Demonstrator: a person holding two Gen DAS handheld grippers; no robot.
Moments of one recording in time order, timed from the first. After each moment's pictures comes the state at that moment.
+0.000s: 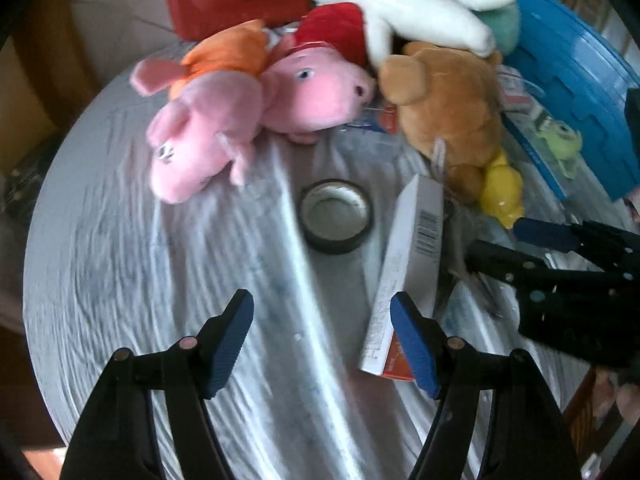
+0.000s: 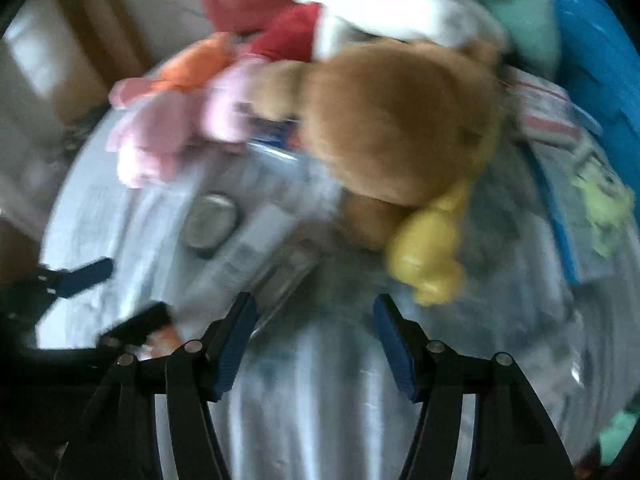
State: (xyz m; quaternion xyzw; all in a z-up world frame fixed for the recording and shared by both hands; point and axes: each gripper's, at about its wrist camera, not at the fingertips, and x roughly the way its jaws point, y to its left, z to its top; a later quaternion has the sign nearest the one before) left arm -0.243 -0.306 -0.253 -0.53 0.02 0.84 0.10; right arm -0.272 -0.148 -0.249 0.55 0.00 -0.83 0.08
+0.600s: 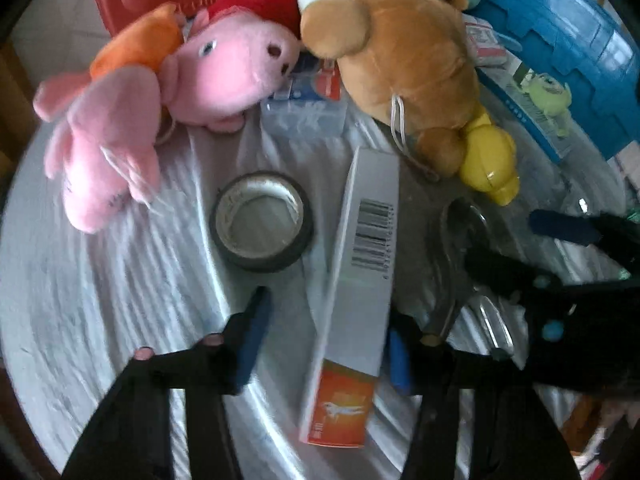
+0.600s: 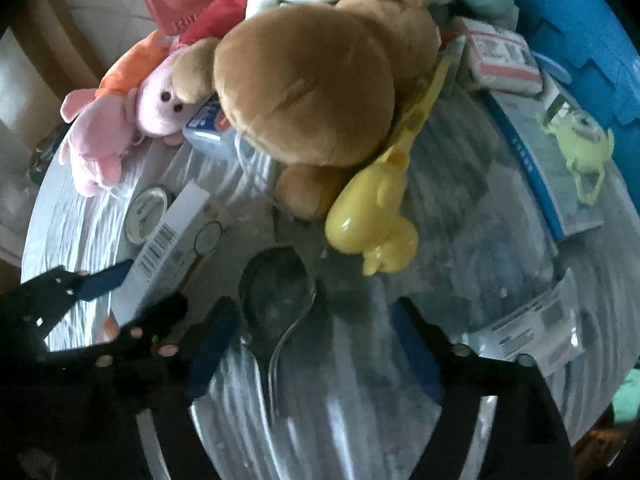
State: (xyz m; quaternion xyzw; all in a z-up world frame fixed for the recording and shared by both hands) left arm -0.272 -0.271 -0.289 -0.55 0.06 0.82 0.15; right arm -0.275 -0.128 -0.270 0.57 -0.02 -0.82 0.05
